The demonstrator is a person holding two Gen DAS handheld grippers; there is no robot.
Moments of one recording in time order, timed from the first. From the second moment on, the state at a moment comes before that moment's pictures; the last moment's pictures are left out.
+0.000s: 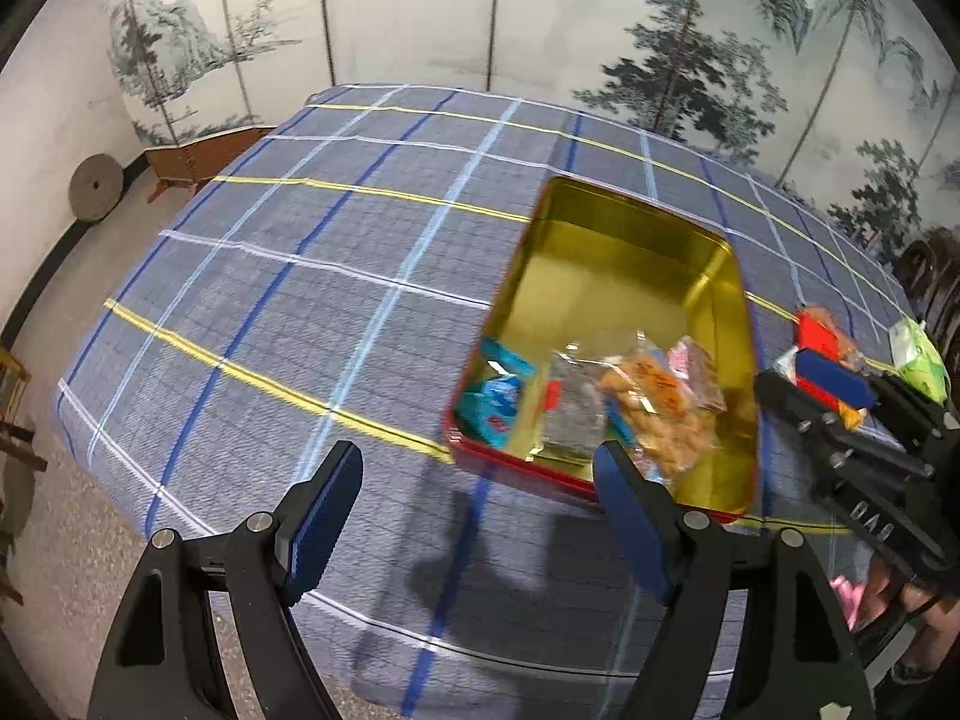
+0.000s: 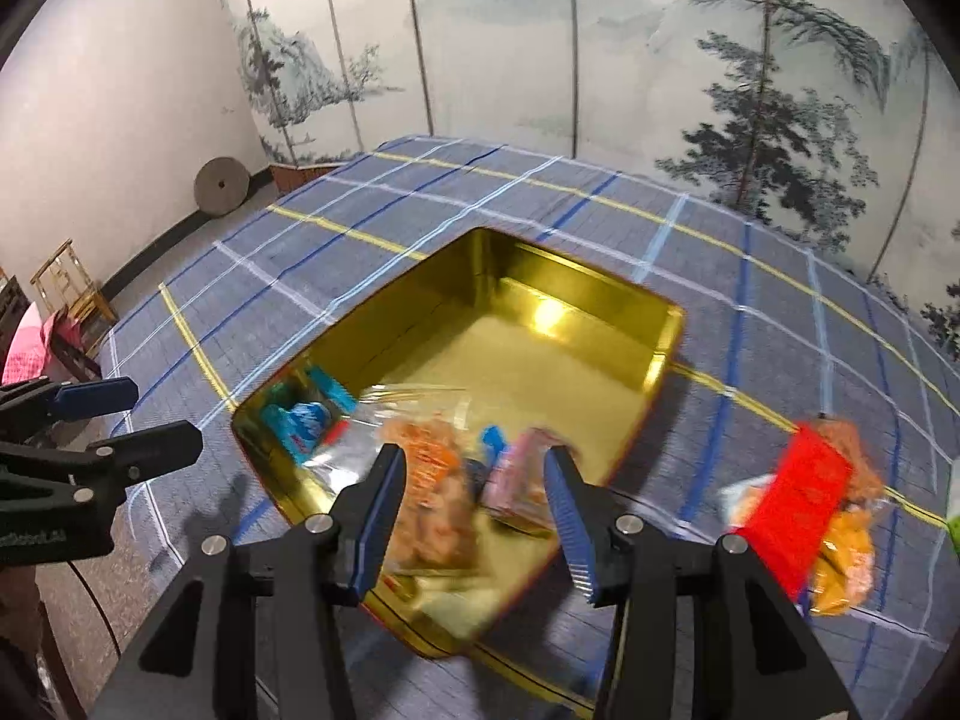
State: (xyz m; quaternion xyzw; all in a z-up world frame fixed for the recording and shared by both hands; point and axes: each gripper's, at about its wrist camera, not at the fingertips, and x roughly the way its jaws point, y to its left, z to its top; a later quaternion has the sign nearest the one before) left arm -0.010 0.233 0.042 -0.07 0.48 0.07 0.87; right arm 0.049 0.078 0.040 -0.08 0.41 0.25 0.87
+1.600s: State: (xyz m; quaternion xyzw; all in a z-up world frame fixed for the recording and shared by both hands) left arm 0.118 -0.032 0.002 0.09 0.51 -0.13 0.85; right arm 0.090 -0.203 -0.036 -0.02 0.44 0.07 0.89
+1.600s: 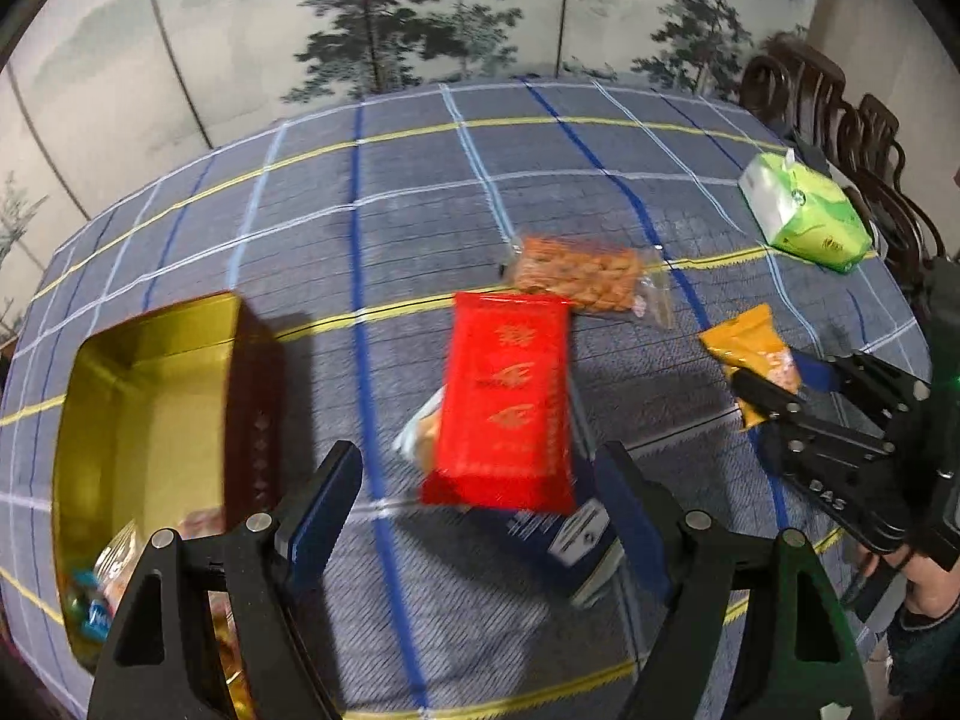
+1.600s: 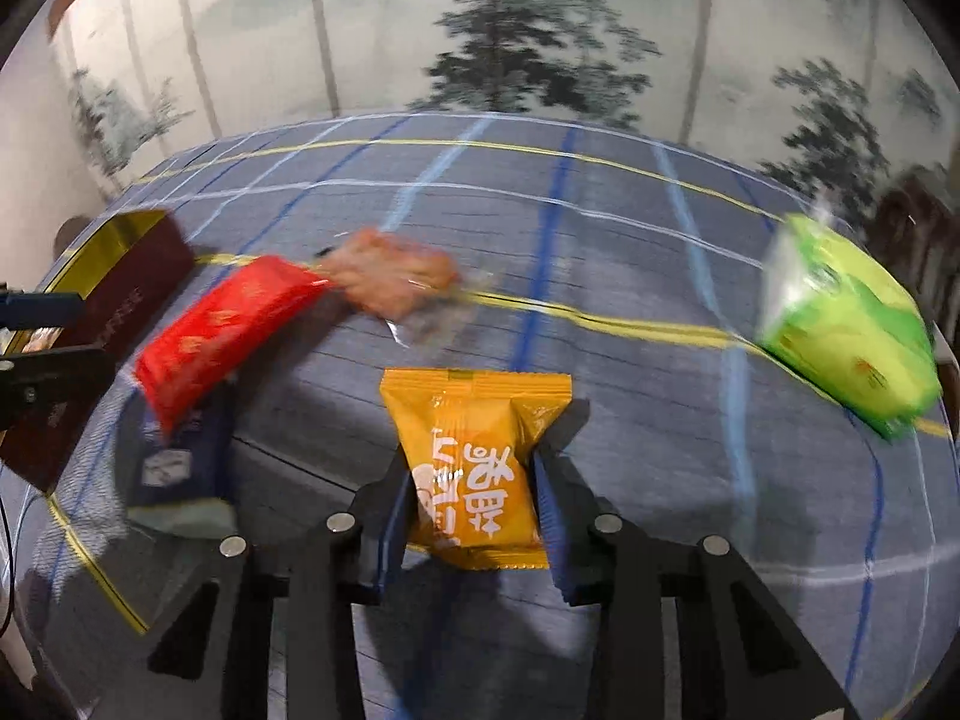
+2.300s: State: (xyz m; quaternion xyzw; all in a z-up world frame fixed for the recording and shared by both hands) left arm 0.162 -0.048 -0.033 0.10 0.54 -0.11 0.83; right arm 0.082 -0.226 -0.039 0.01 0.43 0.05 0.90
